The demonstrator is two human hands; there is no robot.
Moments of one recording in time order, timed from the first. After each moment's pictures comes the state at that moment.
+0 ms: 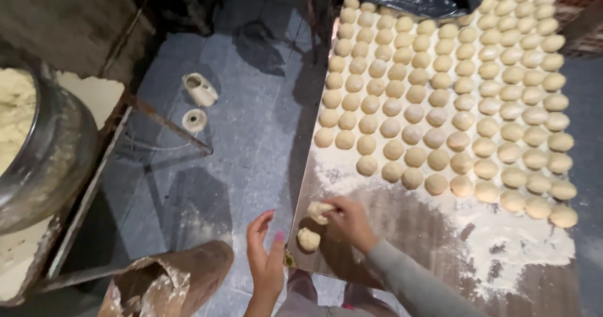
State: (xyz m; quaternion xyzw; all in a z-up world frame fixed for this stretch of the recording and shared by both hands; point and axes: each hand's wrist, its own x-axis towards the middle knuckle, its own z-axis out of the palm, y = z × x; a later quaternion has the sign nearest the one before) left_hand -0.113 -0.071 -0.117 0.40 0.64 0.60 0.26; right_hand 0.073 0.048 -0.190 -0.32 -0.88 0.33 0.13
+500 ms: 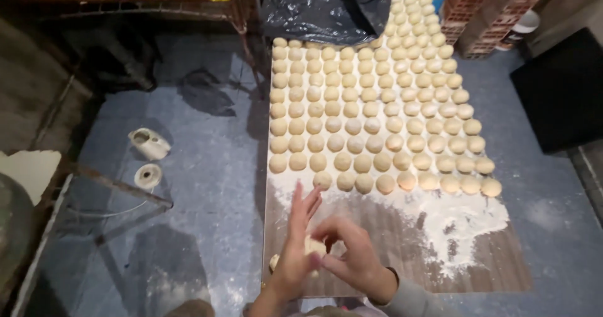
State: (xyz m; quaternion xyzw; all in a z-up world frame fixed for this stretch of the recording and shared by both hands) left_hand -0.044 -0.004 0.001 0.53 0.27 0.56 0.57; right_hand 0.110 -0.002 -0.006 -0.37 -0.69 0.37 0.50
